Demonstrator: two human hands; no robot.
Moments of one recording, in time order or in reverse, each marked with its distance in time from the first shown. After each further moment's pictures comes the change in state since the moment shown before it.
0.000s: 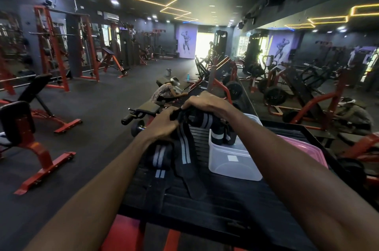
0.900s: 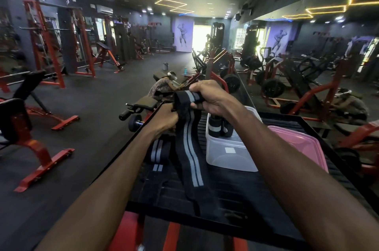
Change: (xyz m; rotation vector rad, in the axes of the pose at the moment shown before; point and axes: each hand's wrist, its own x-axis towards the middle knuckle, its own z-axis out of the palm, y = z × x) left_hand -0.027 0.041 0.016 -0.259 0.009 -0.068; right_hand -0.010 0.011 0.001 0.865 -0.013 -0.044
